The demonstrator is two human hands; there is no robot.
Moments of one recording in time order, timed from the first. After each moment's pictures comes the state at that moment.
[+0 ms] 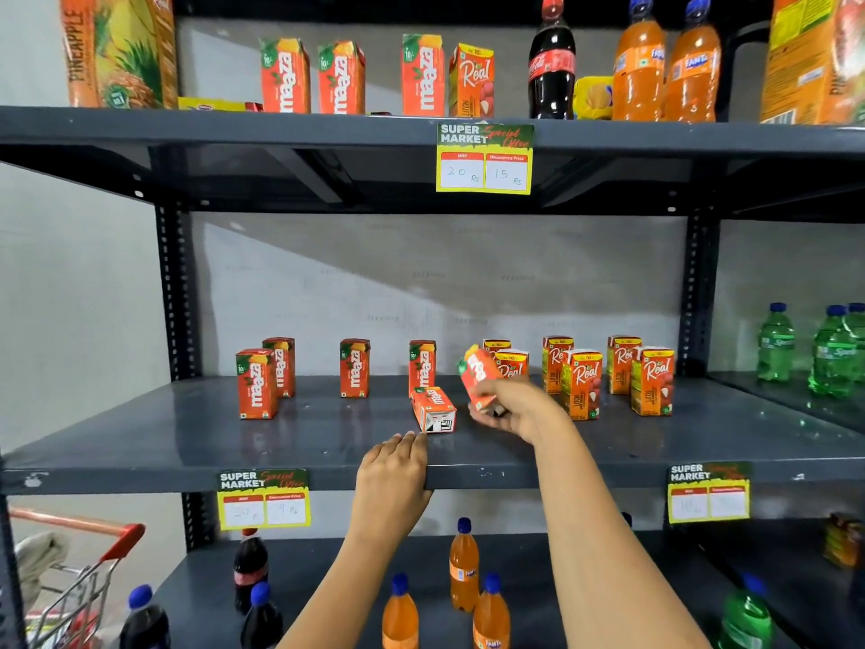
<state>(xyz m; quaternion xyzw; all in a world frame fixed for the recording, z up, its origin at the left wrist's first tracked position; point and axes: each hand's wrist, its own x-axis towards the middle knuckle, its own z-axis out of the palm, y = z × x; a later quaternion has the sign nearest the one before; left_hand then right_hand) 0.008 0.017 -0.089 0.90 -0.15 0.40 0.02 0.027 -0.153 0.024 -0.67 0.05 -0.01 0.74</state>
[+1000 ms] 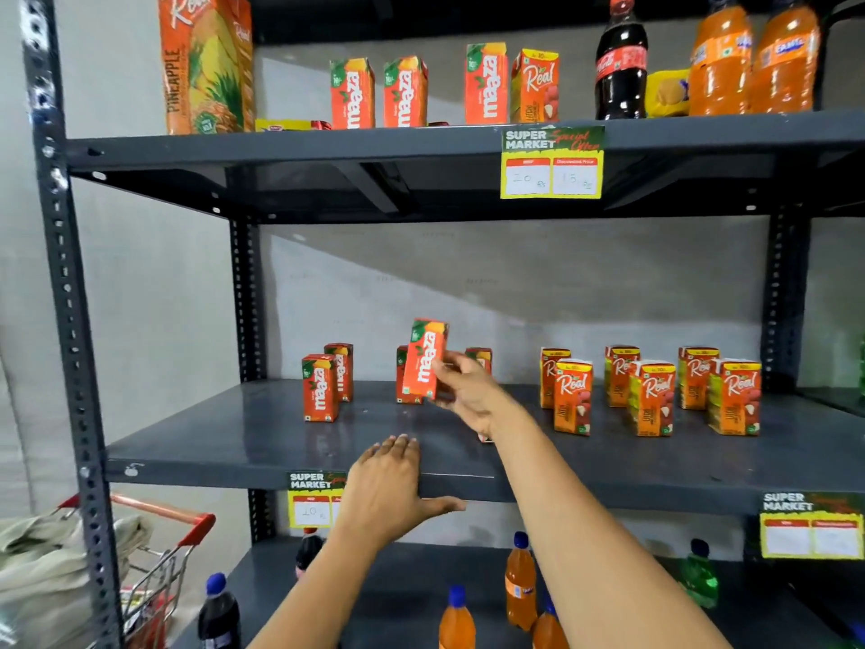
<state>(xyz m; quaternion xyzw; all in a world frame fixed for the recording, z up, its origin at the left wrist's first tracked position) -0.008 0.091 -0.063 0.94 -0.11 0.31 -0.04 0.067 -0.039 0.027 -0.62 -0.18 0.05 0.77</state>
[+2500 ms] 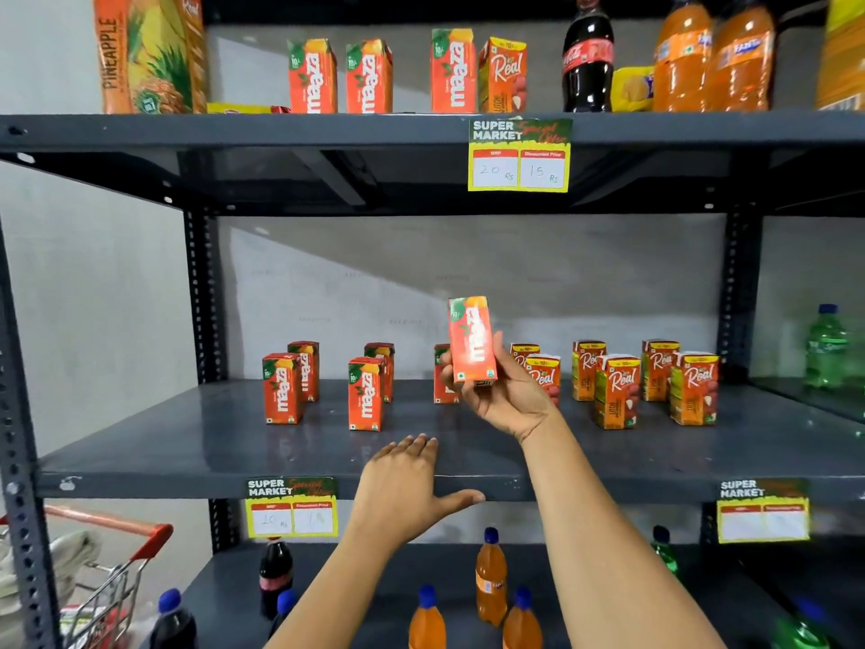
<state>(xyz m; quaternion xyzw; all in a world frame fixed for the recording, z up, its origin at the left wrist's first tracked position) 0.001 0.041 -0.061 0.95 -0.14 0.28 -0.06 0.051 -0.122 0.020 -0.34 -0.25 0.21 0.88</state>
